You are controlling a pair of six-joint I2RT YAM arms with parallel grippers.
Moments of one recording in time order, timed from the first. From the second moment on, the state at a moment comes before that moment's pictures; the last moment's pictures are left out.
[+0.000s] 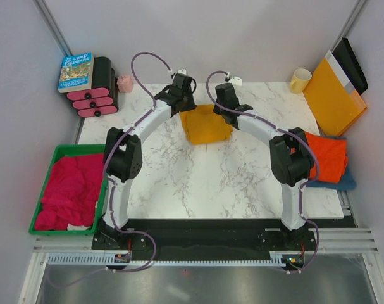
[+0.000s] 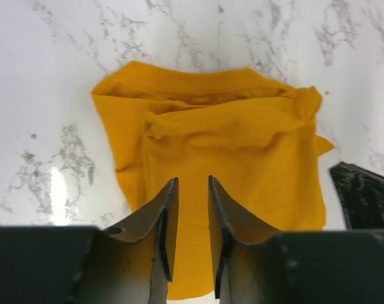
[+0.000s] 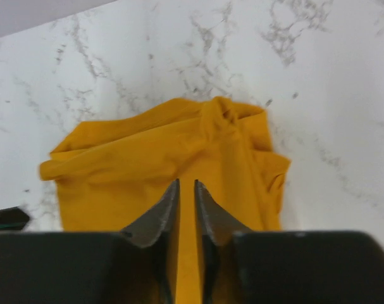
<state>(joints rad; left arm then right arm) -0.47 2.18 1.94 -0.47 -0.18 -0.54 0.45 2.08 1.64 -0.13 0.39 0.50</state>
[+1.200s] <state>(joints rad) -0.75 1.63 0.99 -0.43 -0.11 -0.68 0.78 1.60 0.91 -0.26 0.38 0.76</state>
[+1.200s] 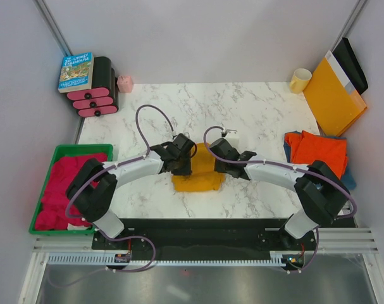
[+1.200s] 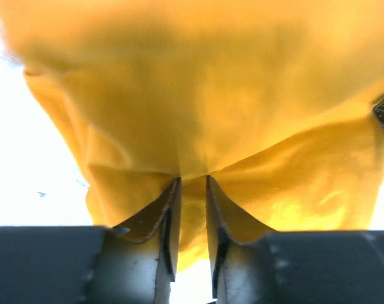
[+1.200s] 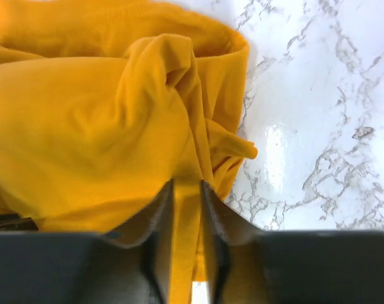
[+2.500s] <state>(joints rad) -0.73 1.52 1.09 -0.35 -0.13 -0.62 0.76 1.38 1.04 -0.17 0.65 0.49</state>
